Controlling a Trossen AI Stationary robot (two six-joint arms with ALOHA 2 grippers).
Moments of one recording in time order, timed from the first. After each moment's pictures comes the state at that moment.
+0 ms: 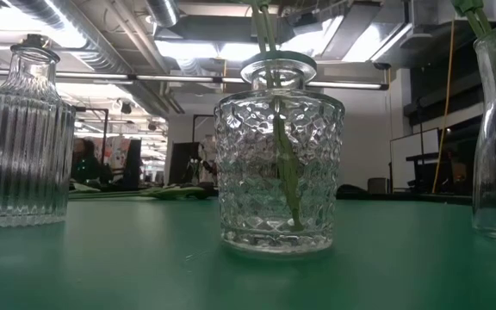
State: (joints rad) left arm -0.51 1.10 1.02 0.08 -0.59 -0.31; right arm 0.89 1.48 0.84 1.57 0.47 -0.86
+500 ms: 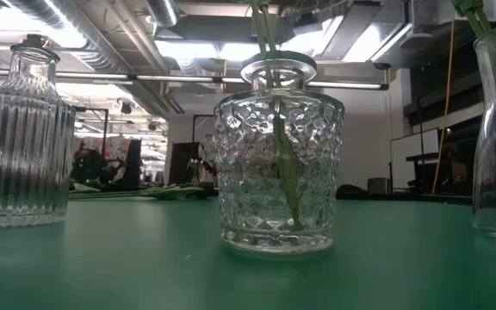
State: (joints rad) left arm -0.53 1.10 1.02 -0.01 -0.59 -0.34; right arm 0.79 1.80 1.00 1.57 0.56 -0.65
